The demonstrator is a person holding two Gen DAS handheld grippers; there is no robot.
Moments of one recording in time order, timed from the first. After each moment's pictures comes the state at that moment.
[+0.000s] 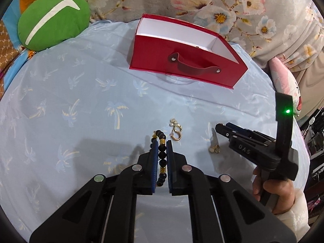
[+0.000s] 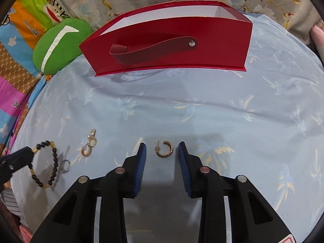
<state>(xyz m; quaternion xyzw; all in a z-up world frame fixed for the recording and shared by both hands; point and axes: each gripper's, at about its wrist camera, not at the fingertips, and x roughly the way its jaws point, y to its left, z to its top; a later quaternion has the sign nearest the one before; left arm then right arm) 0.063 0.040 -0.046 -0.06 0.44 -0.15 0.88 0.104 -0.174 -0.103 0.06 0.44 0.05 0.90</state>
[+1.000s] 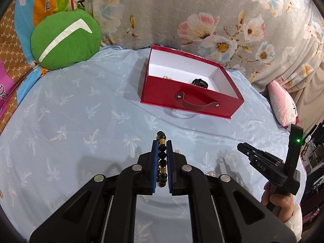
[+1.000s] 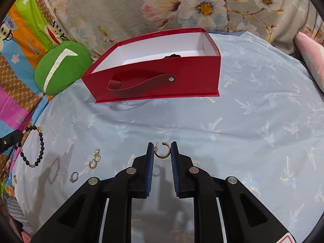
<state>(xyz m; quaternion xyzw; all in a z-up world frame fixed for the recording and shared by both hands) 0.062 0.068 0.012 -0.08 0.37 -0.13 0.92 0.075 -0.205 -0.053 0.08 0.37 0.03 0.92</state>
